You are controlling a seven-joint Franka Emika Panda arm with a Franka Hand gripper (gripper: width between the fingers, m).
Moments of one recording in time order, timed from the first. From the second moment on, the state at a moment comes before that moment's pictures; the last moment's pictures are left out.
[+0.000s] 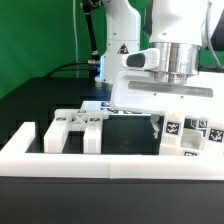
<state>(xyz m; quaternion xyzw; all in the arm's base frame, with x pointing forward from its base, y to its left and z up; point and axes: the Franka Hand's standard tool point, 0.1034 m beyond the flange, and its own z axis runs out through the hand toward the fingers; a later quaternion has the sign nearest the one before) 0.577 0.041 0.033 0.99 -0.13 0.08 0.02</state>
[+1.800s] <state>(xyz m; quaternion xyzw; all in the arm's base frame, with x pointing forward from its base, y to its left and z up) 0.525 0.000 0.076 0.90 -0.17 -0.39 -0.03</state>
